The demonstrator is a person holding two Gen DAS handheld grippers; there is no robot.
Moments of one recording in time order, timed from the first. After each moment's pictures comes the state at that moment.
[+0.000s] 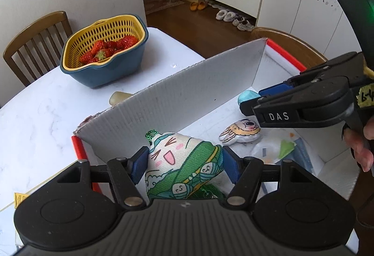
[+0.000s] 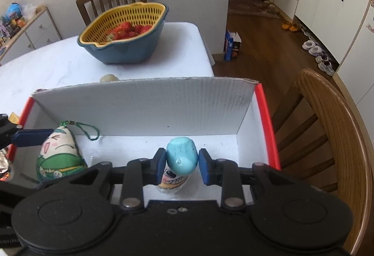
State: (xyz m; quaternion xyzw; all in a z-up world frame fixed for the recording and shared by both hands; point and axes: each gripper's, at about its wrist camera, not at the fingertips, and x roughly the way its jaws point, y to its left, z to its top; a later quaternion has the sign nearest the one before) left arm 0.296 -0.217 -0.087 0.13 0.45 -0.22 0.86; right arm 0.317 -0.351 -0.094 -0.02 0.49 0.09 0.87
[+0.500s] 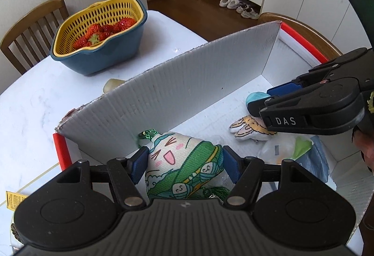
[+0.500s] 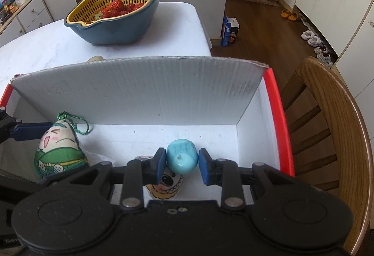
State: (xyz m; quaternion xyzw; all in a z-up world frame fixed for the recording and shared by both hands) left arm 0.316 -0.224 -0.109 0.14 0.49 -0.21 0.84; right arm 0.335 -0.349 -0.117 -0.03 0.52 0.08 0.85
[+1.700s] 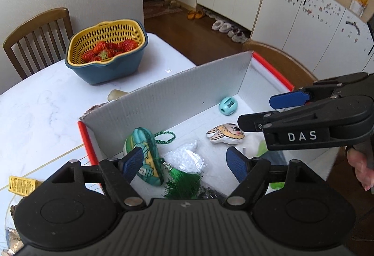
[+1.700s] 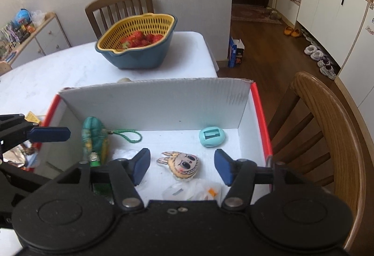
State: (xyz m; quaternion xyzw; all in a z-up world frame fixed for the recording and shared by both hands) left arm 0.271 -0.199 -0.062 0.08 0.44 -0.23 0.86; right arm 0.279 -0.357 -0.063 0.00 0.46 0.10 0.88
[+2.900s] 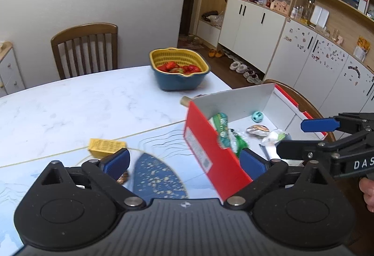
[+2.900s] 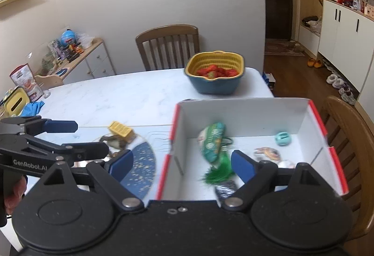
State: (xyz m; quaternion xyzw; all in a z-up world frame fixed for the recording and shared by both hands) left arm 0.178 -0.014 -0.009 0.00 0.36 -0.19 0.91; right arm 0.156 -0.245 0.005 0.02 0.38 0.16 0.91
